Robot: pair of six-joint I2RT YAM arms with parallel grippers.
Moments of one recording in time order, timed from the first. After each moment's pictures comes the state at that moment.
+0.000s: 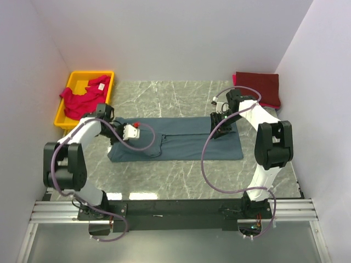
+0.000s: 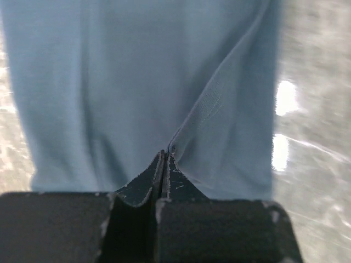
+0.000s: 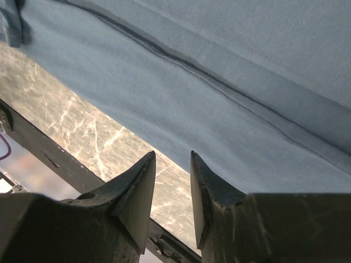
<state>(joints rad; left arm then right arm) -0.04 1.54 1.01 -0.81 0.60 1.55 0.12 1.84 1.37 -0.93 -0.54 -0.12</state>
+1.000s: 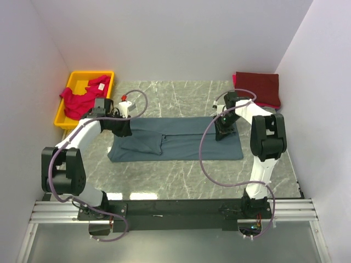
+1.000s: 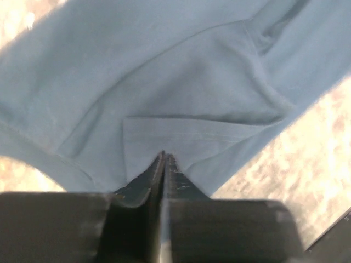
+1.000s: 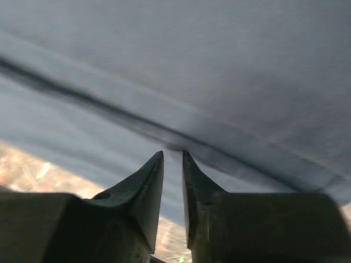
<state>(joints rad) -0.06 1.51 1.04 -0.54 0.55 0.40 0.11 1.98 1.41 -0.88 -0.33 -0.15</state>
